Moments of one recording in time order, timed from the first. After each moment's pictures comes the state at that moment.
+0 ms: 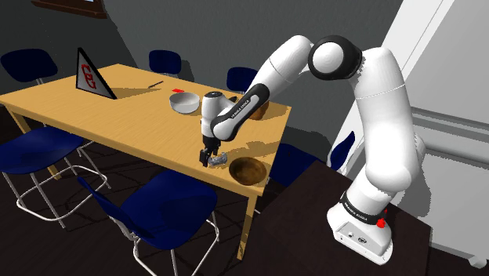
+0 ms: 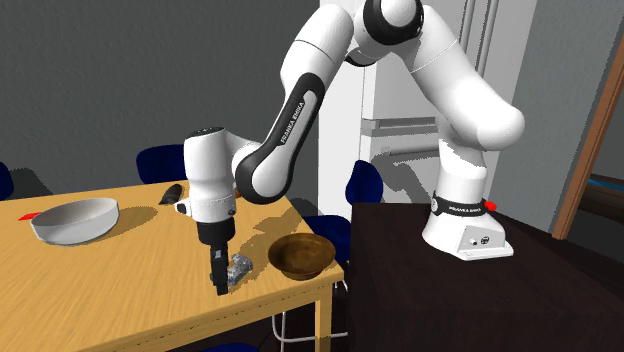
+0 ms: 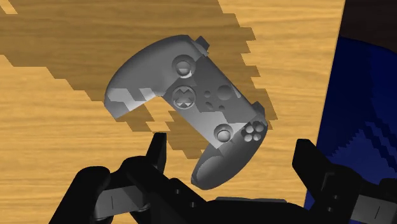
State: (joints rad) arm -0.02 0.67 0.30 -1.92 -0.30 2.56 0.09
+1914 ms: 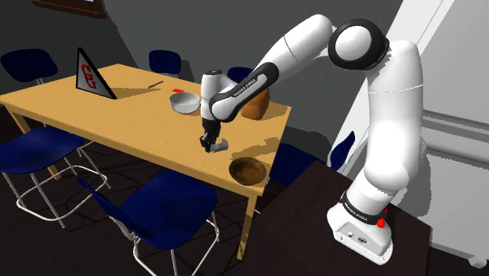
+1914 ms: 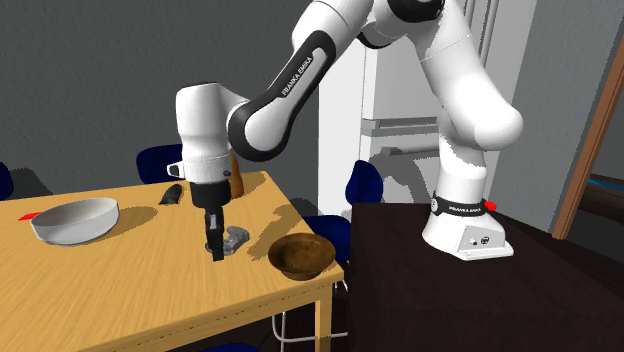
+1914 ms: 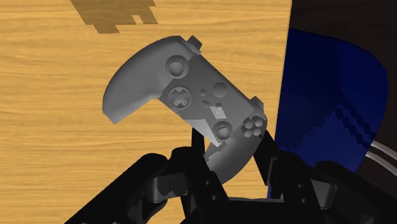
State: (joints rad) arm -0.06 0.51 0.36 -1.94 -0.23 2.42 0.05
